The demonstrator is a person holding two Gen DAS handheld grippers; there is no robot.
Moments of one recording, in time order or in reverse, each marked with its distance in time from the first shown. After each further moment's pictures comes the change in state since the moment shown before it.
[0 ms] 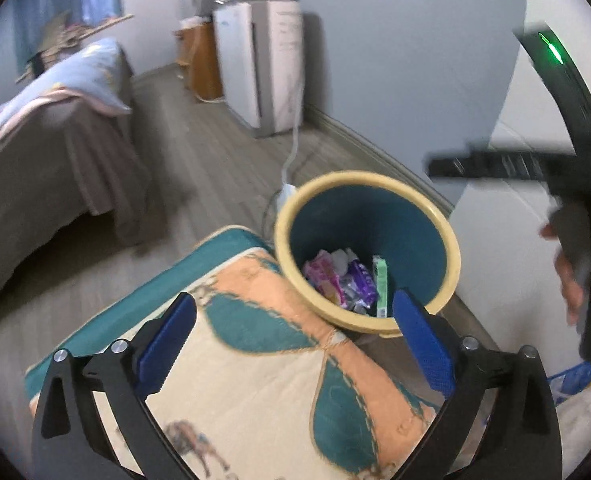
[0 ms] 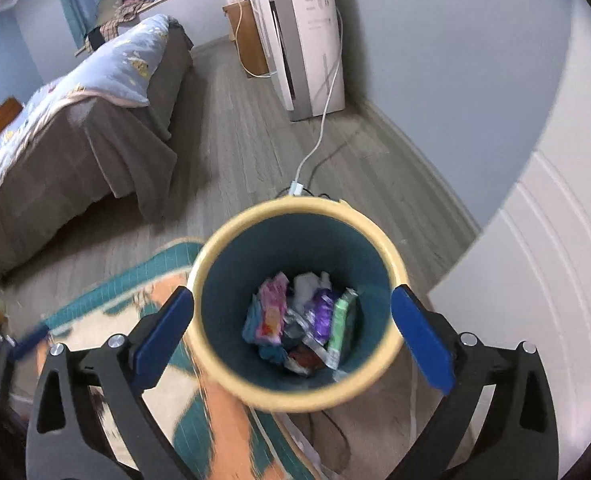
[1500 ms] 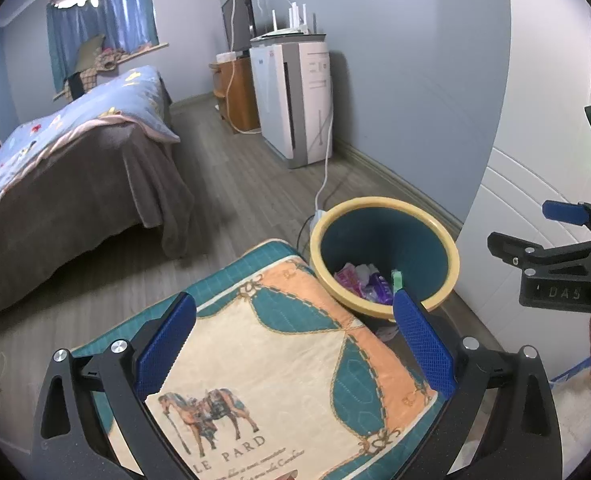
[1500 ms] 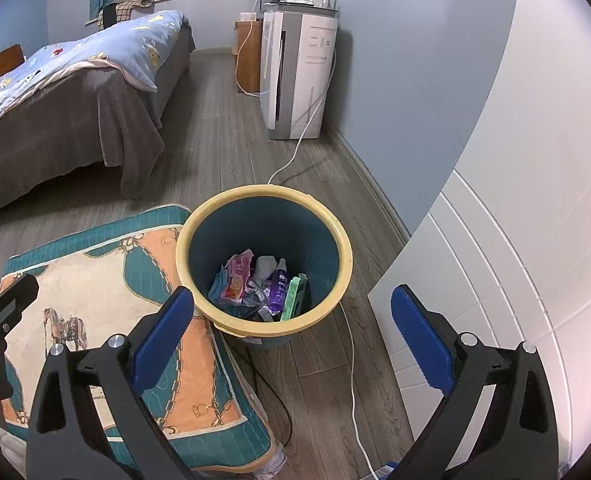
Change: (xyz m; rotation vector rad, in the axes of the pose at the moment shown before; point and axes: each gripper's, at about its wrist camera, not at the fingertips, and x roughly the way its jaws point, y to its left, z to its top) left arm -0.079 -0.004 -0.025 0.000 -0.109 0.112; right arm -0.082 0.030 -0.073 -0.159 -0.111 -0.183
